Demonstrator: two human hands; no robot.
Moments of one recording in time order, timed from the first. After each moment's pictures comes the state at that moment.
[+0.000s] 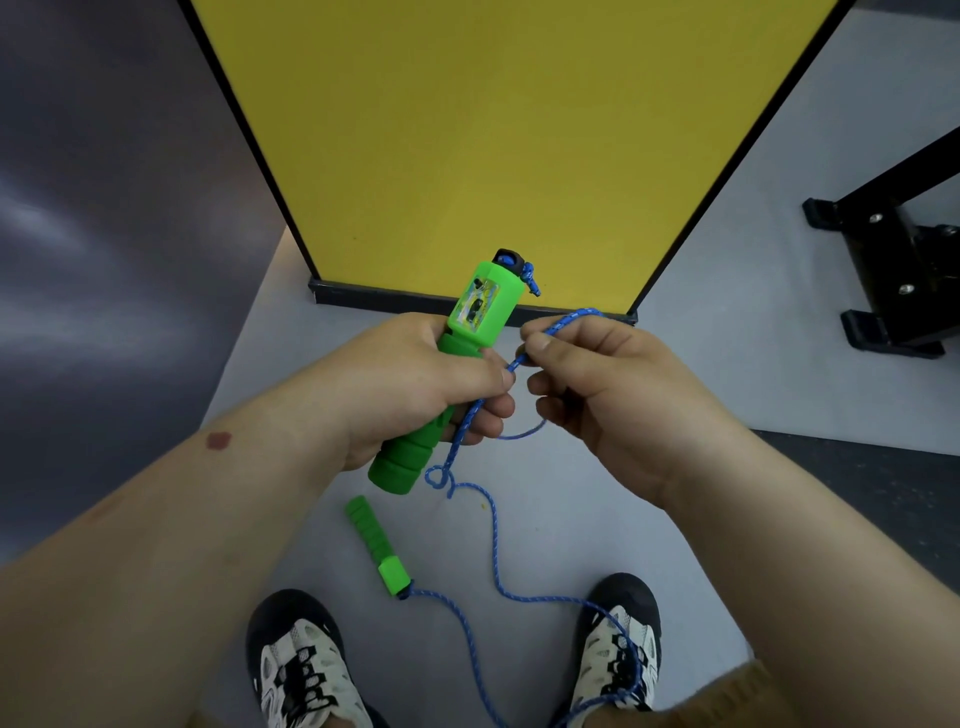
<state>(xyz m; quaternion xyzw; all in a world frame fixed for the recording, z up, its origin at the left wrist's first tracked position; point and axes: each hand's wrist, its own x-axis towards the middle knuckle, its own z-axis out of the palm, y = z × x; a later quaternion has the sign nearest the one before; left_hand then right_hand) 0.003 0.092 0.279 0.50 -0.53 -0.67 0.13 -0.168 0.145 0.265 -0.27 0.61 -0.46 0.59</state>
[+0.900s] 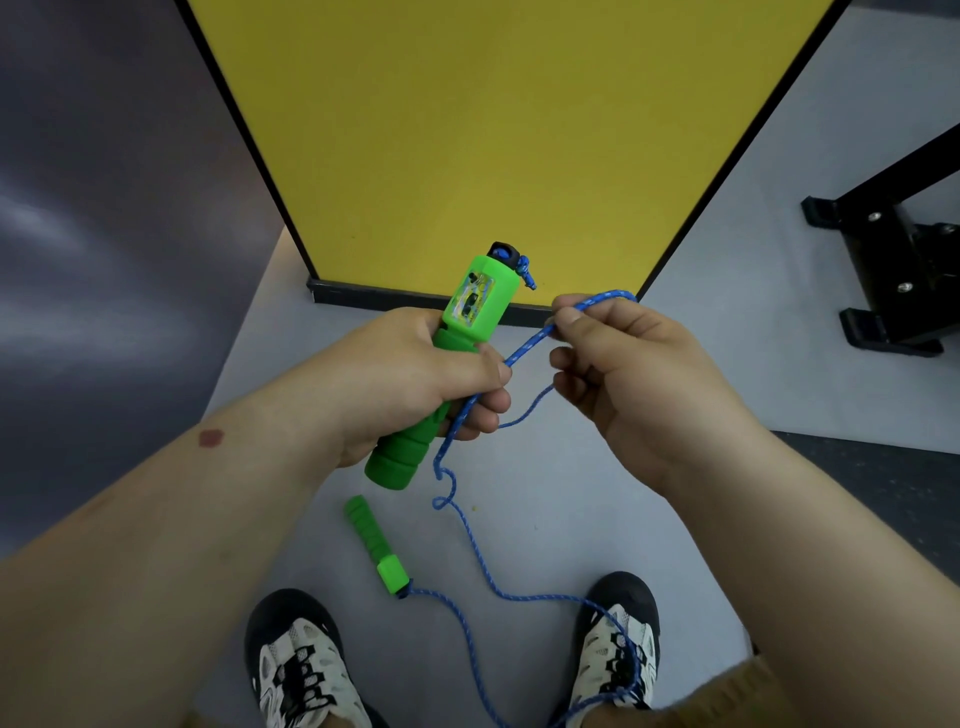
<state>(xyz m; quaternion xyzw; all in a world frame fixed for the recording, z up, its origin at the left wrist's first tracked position) 0.003 0.091 0.279 0.50 -0.53 -0.67 0.14 -0.174 0.141 0.269 -0.22 0.62 -0.52 0.55</state>
